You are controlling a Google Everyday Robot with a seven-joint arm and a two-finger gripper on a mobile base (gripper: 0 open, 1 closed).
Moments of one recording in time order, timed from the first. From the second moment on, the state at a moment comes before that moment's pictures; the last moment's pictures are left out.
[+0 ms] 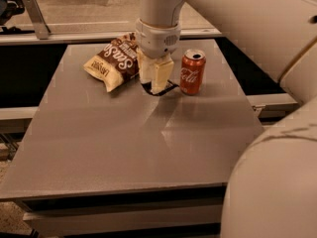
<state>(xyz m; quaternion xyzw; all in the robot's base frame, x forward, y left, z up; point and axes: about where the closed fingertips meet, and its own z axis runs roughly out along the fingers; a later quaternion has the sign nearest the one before) 0.572 0.003 0.905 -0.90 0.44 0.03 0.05</state>
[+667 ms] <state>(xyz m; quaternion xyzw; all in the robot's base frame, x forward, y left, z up) 0.573 0.002 0.899 -0.90 0.44 0.03 0.04</state>
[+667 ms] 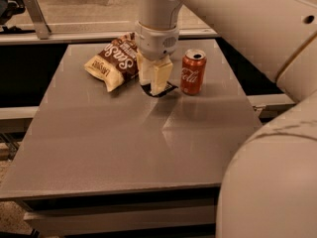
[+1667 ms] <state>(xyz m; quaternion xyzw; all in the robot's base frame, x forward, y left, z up) 0.569 0.012 0.901 -0.90 0.44 0.03 0.04</state>
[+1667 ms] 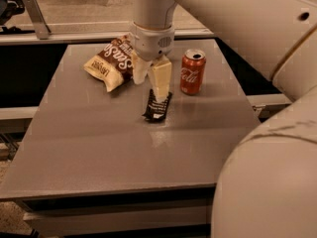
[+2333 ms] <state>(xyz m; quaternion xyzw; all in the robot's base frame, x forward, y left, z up) 0.573 0.018 0.904 -0.90 0.44 0.02 0.05</state>
